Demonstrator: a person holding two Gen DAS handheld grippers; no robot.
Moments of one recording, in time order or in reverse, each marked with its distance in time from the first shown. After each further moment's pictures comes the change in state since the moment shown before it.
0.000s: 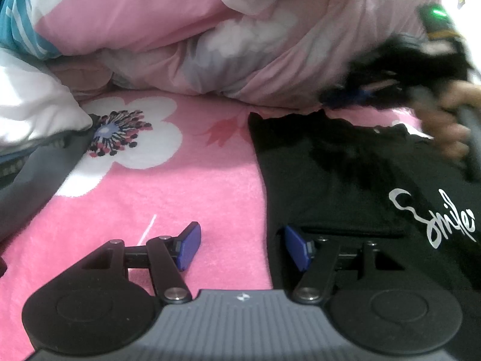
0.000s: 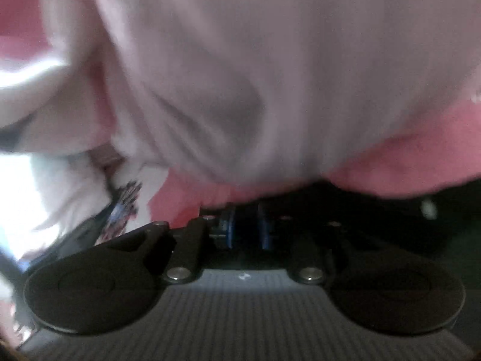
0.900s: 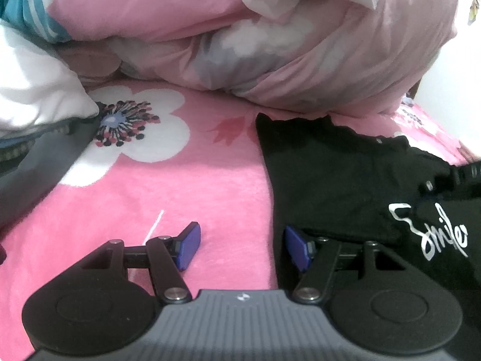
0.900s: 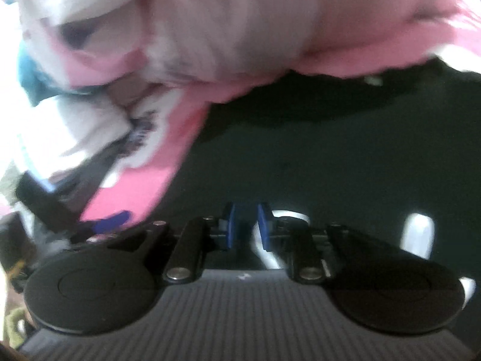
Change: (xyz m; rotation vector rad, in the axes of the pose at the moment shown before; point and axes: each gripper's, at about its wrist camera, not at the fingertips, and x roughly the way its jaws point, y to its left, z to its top) left arm -0.004 0.010 0.003 -0.058 0.016 -0.019; right arm -0.081 0.003 -0.087 0.026 0.066 0.022
